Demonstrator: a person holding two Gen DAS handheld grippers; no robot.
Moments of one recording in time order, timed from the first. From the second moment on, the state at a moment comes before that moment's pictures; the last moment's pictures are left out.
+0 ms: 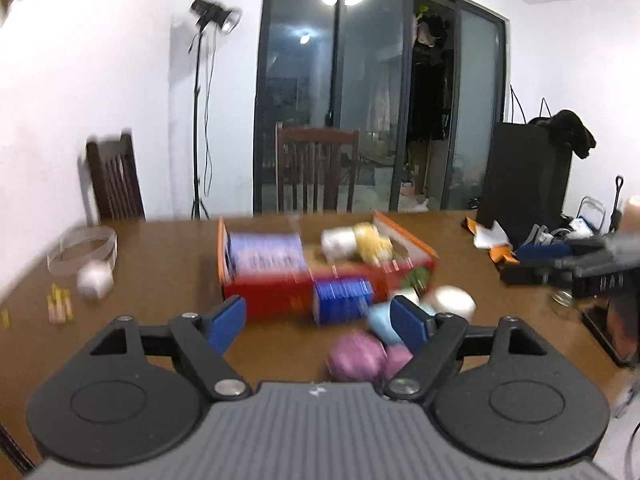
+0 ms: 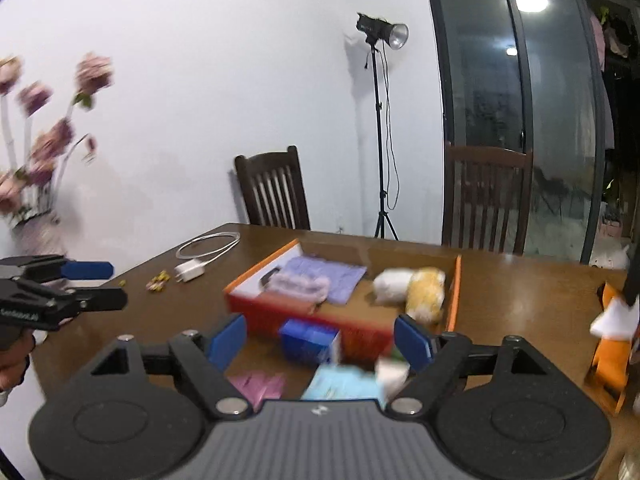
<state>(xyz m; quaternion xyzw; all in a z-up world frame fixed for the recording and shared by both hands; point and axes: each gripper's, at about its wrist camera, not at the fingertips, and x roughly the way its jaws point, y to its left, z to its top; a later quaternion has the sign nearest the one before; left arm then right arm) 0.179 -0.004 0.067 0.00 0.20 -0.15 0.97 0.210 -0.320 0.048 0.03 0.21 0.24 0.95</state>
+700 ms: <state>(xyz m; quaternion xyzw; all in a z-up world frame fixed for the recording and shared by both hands) 0.295 -0.037 -0.022 -0.06 0.27 -0.17 0.94 0.192 -0.280 -0.049 0.13 0.30 0.24 0.92</state>
